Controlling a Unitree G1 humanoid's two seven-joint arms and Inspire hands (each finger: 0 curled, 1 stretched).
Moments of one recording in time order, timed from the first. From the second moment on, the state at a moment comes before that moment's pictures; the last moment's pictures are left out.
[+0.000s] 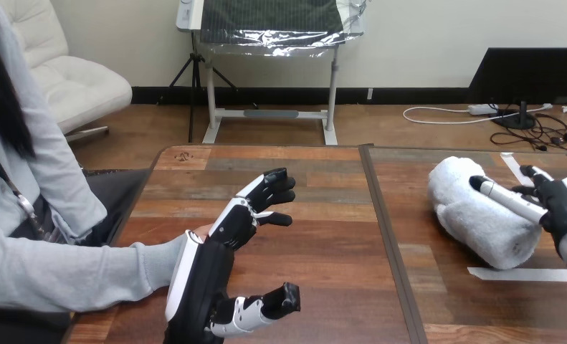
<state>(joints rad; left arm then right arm) -0.01 0.02 -0.10 0.75 0.15 -1.32 0.00 -0.70 -0.54 -0.05 1.34 -0.25 -0.19 0.02</state>
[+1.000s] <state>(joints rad) 0.03 0.02 -0.13 0.67 0.10 -1.32 -0.04 -0.70 -0.47 0.05 1.34 -0.32 -0.18 0.08</state>
